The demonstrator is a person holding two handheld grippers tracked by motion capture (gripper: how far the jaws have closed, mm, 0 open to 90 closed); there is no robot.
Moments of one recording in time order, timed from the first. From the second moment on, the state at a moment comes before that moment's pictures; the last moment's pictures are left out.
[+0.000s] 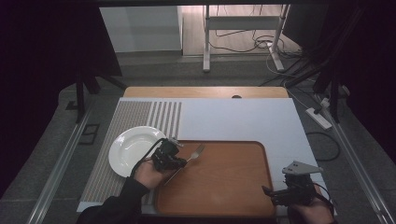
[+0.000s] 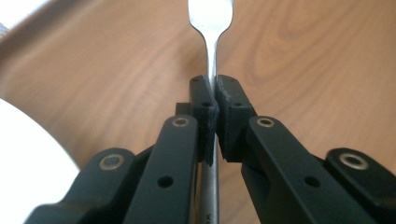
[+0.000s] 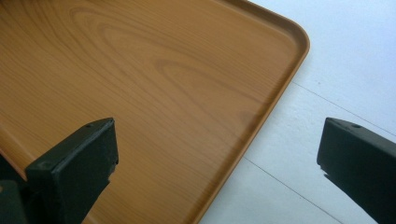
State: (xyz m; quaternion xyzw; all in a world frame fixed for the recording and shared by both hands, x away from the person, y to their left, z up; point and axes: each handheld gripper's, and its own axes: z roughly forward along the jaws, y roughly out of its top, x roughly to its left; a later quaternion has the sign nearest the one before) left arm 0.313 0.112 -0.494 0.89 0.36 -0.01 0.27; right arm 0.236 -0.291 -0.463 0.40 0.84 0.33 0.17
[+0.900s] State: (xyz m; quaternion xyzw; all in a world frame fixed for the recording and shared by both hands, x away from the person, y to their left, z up) left arm 0.274 0.100 -0.504 0.90 0.34 -0.02 0.27; right arm 0.236 -0.291 -0.463 0.40 0.84 0.32 0.17
